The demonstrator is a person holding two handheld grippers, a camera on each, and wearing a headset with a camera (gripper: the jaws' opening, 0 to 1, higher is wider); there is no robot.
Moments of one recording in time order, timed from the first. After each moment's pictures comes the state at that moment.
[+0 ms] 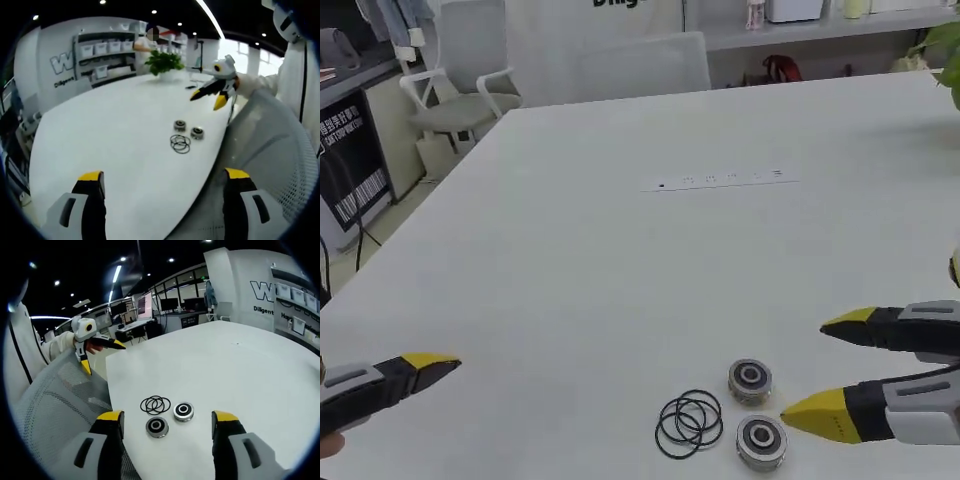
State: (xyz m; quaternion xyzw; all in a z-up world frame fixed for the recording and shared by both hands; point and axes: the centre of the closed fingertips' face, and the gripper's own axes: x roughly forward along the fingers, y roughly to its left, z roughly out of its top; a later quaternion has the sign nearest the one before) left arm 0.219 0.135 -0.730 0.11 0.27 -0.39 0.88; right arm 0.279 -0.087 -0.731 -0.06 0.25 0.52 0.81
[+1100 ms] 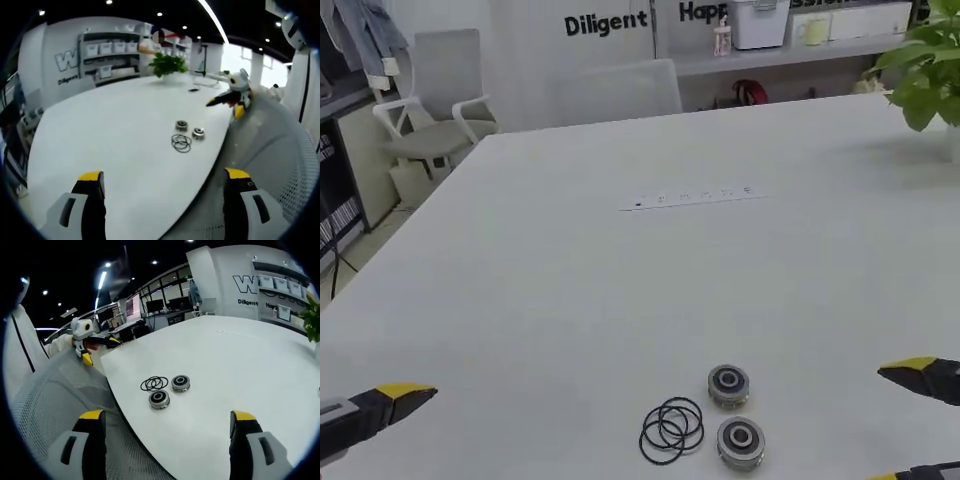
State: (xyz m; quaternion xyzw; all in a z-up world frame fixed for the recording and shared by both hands) left arm 0.212 0.135 -0.732 0.09 0.26 -0.38 0.88; right arm 0.242 -0.131 -0.756 -0.03 0.27 0.47 0.84
